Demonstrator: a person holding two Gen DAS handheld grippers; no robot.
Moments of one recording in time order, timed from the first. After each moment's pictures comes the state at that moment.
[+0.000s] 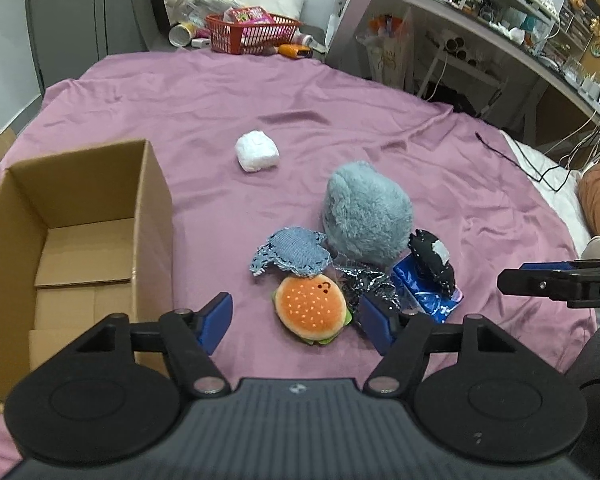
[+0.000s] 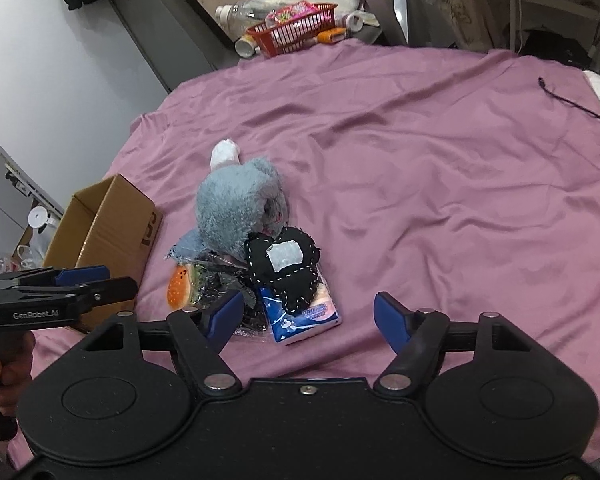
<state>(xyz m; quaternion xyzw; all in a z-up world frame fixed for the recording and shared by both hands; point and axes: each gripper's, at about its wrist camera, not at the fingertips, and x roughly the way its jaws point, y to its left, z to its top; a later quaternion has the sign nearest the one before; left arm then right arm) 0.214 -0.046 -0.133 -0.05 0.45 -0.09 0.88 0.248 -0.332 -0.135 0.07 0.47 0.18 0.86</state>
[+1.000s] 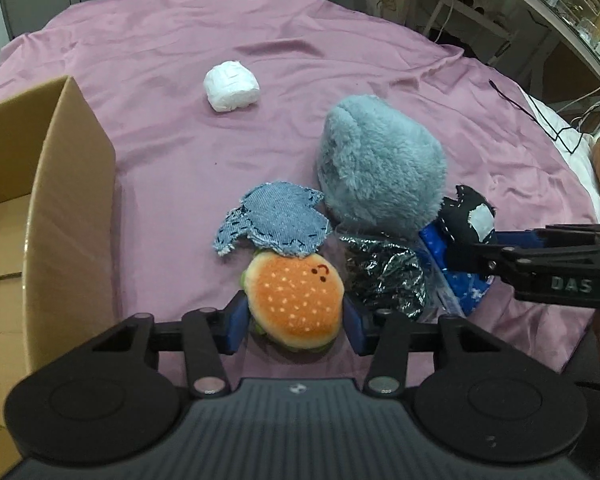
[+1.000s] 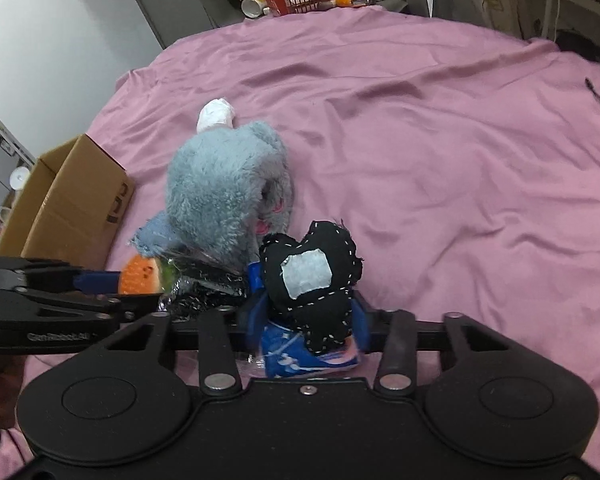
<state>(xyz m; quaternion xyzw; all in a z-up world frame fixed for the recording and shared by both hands) 0.256 -0.064 -0.188 -0.05 0.52 -0.11 0.85 0.284 -0.292 -0.177 0.02 0.49 0.18 0.85</state>
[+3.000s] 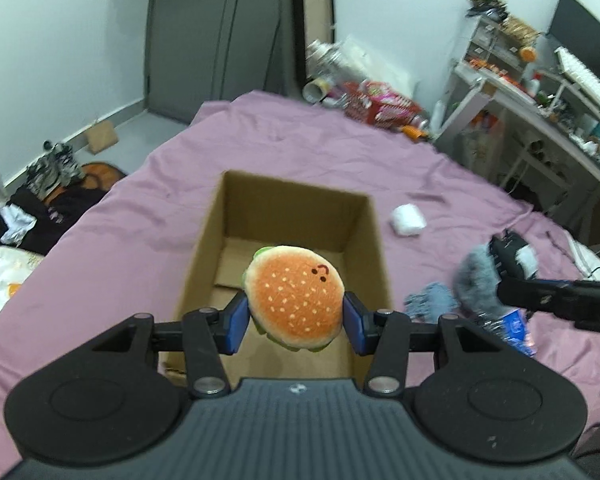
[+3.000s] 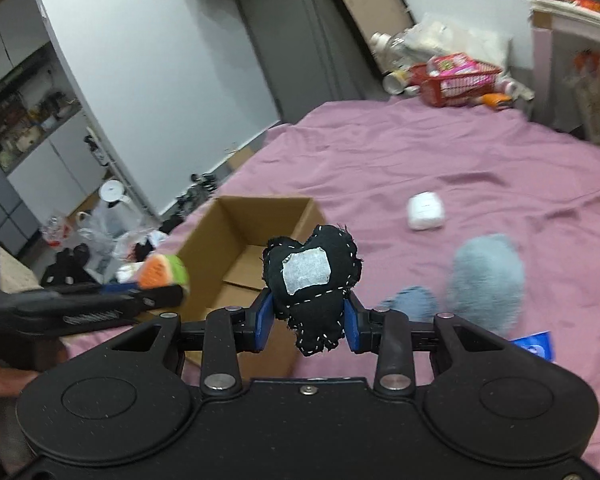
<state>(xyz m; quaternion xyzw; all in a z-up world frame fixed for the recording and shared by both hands) 0.151 0.103 -0.108 -0.13 0.38 0.04 0.92 0.221 -0.158 -0.086 0.02 0.39 0.31 0.87</state>
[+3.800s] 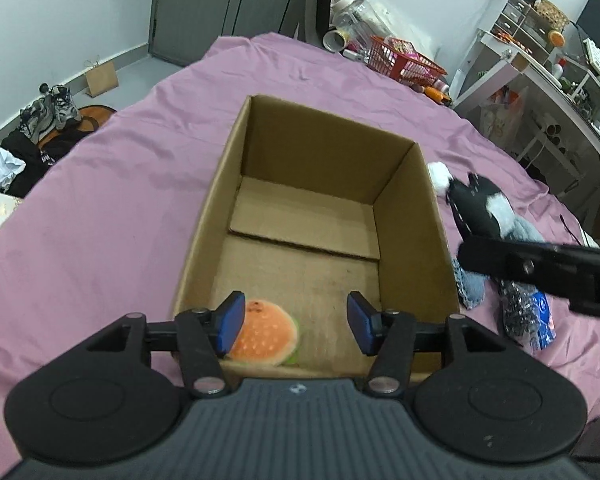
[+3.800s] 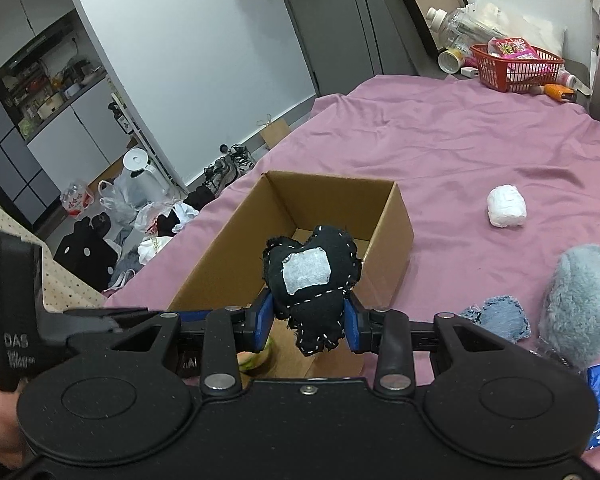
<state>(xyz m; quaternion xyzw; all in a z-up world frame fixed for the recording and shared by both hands) 0.162 0.125 -0.154 -0.17 0.44 0.03 0.88 0.227 -0.093 -0.108 -0.01 0.41 0.35 0.84</state>
